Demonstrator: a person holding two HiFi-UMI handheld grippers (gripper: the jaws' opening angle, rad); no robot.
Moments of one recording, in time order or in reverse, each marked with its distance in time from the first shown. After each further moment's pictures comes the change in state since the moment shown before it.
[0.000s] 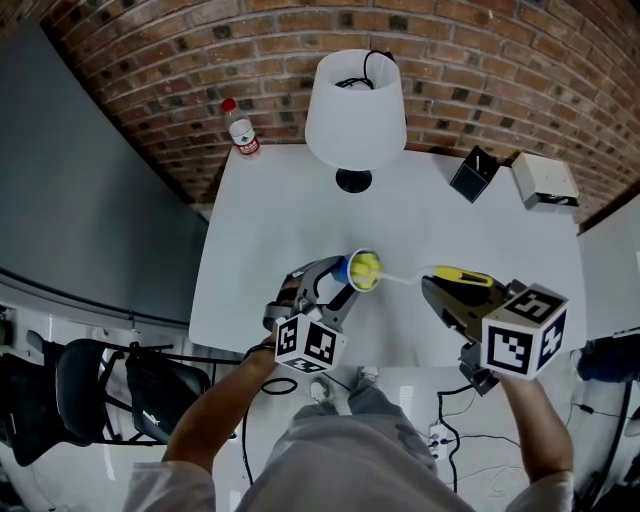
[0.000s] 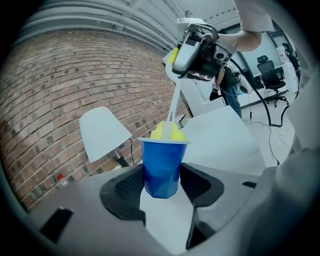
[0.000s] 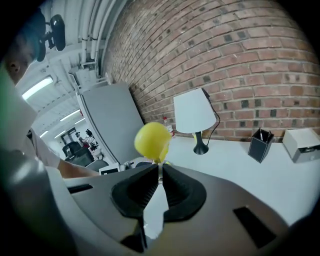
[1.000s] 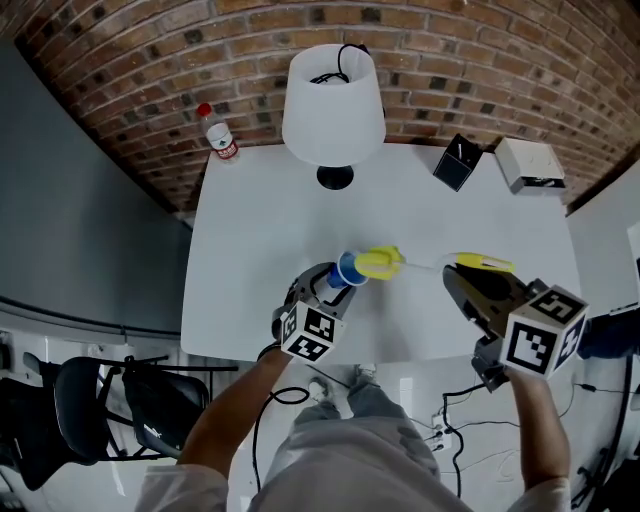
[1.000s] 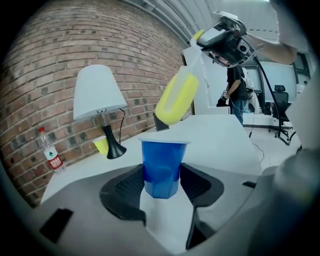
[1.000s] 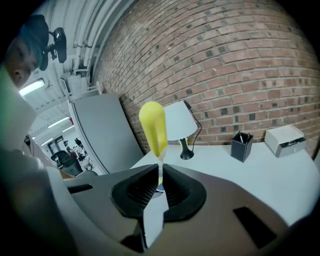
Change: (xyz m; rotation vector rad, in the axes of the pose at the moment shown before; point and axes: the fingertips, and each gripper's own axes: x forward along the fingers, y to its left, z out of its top) left arm 0.043 -0.034 -0.054 -0.295 0.100 -0.101; right arm -0.039 -0.029 0.004 0.066 -0.104 -0.135
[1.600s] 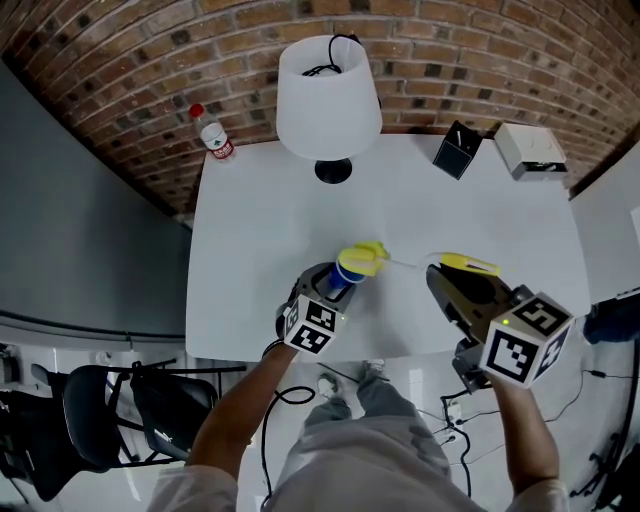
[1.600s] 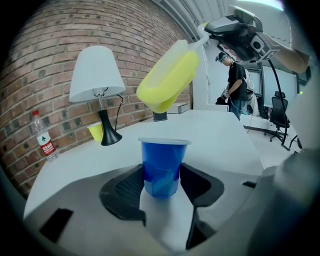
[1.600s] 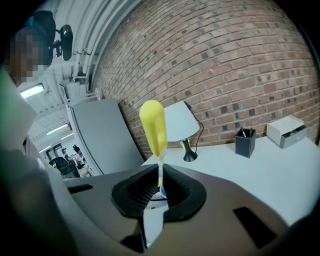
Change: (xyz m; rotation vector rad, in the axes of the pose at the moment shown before) left arm 0.015 -0.003 -0.034 -0.048 0.073 -0.058; right arm 0.021 0.015 -0.019 0.063 -0.103 0.024
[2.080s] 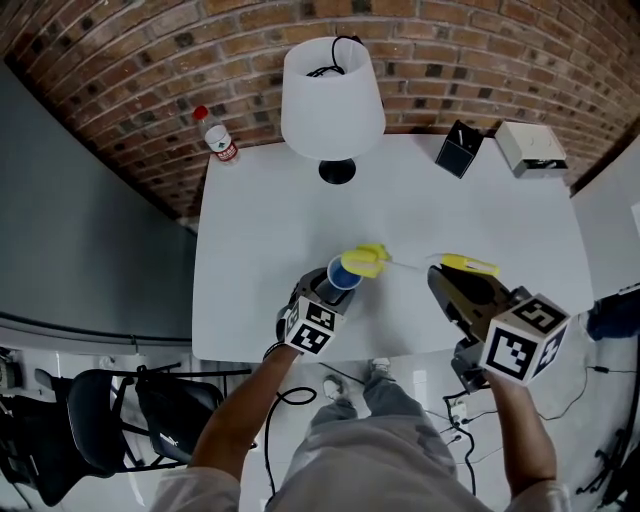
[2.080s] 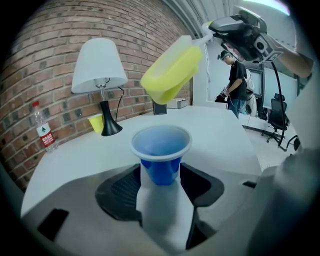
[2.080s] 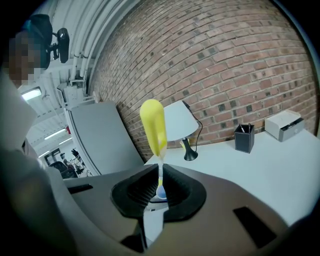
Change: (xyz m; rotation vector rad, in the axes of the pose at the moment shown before) left arm -0.005 0.002 -0.024 -0.027 0.051 -0.030; right arm 0.003 0.005 -0.008 0.038 -0.021 -0.022
